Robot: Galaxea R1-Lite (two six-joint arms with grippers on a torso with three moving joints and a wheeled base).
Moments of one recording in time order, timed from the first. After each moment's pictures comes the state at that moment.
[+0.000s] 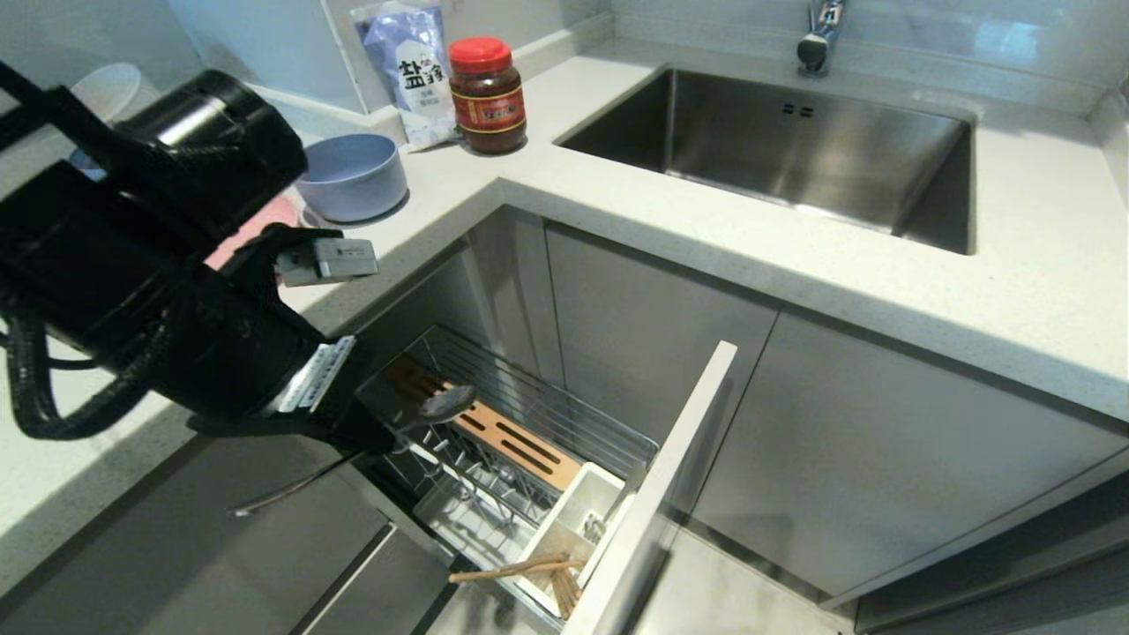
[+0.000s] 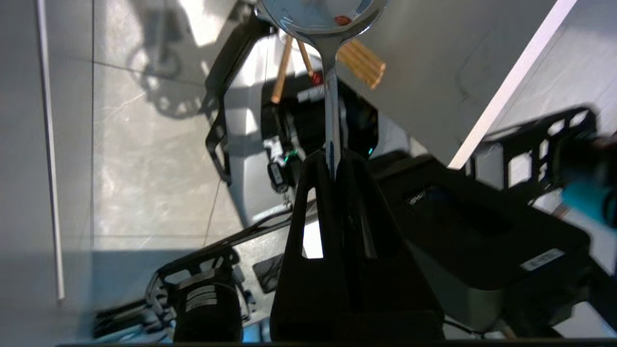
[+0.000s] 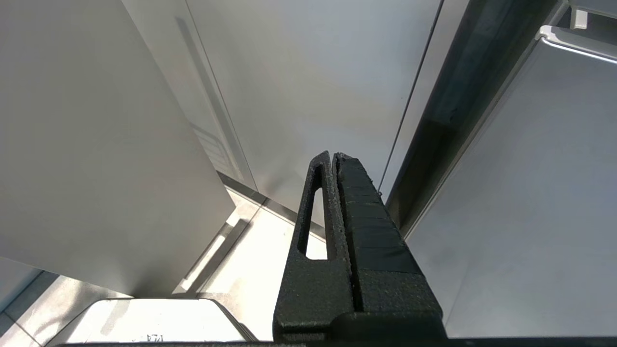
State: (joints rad) left arm -0.54 1.62 -1.72 1.20 -0.11 -0.28; right arm 0.01 0.00 0.00 0.00 0.00 0.02
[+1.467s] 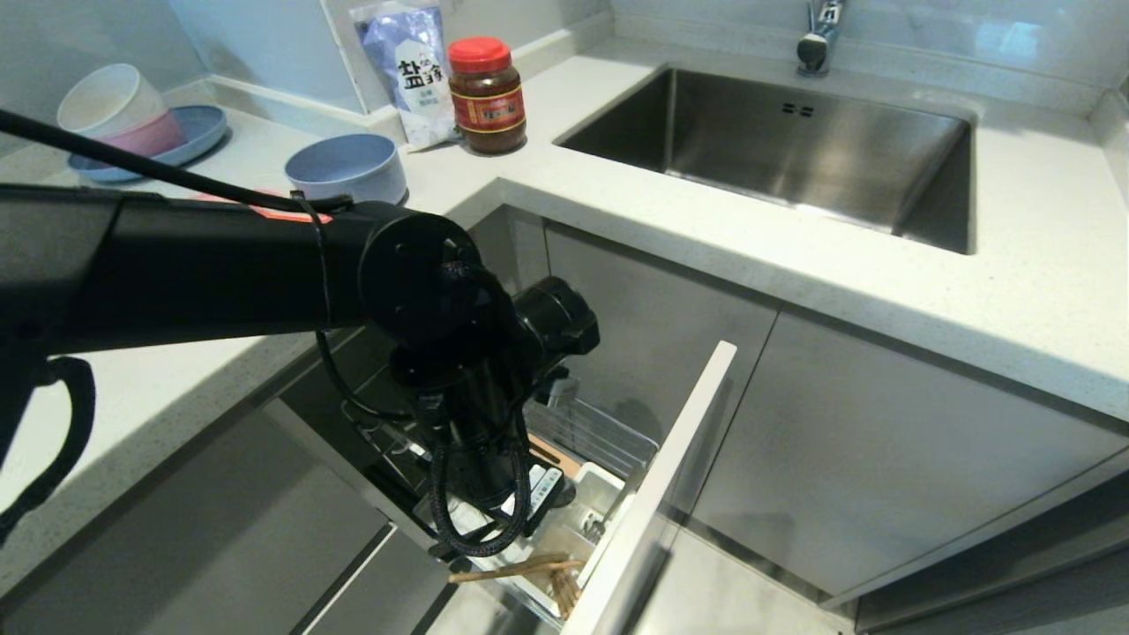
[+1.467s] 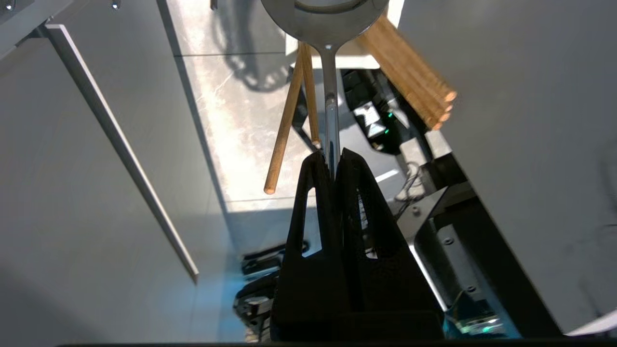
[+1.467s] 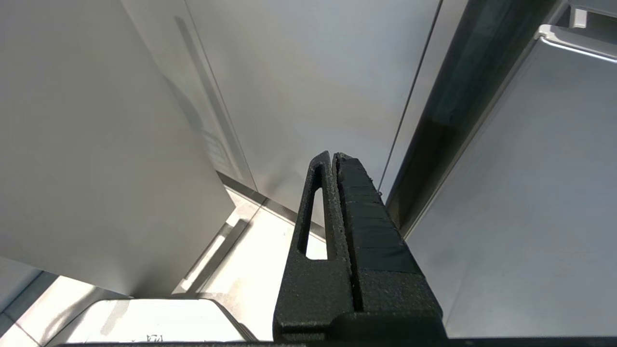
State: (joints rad) left arm -0.78 1.99 -1.73 1.12 0.14 -0.16; right arm 0.00 0.00 0.00 0.00 0.00 0.02
